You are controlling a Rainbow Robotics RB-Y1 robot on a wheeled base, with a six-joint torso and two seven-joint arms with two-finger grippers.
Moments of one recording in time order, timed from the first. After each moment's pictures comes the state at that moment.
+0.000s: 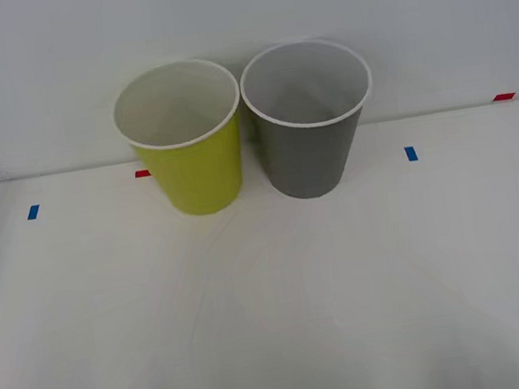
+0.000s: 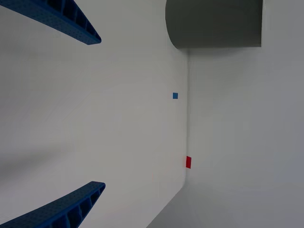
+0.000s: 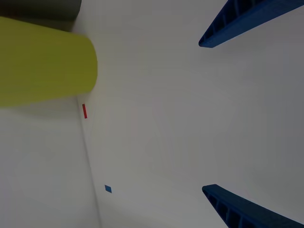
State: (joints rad) right arm 1.13 -0.23 0.08 -1.94 -0.02 -0.74 1.41; left arm 1.25 0.23 -0.12 -2.18 -0.22 -0.44 -1.34
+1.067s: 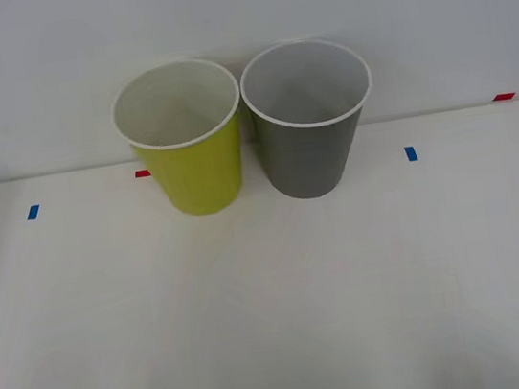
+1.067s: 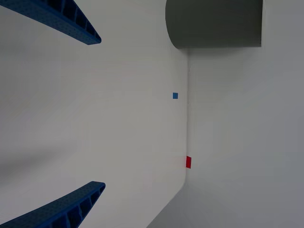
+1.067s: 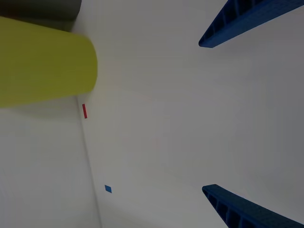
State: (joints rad) right arm 1.13 -0.23 0.08 -1.94 -0.02 -0.74 1.41; left arm 1.25 0.23 -0.12 -2.18 -0.22 -0.44 -1.34
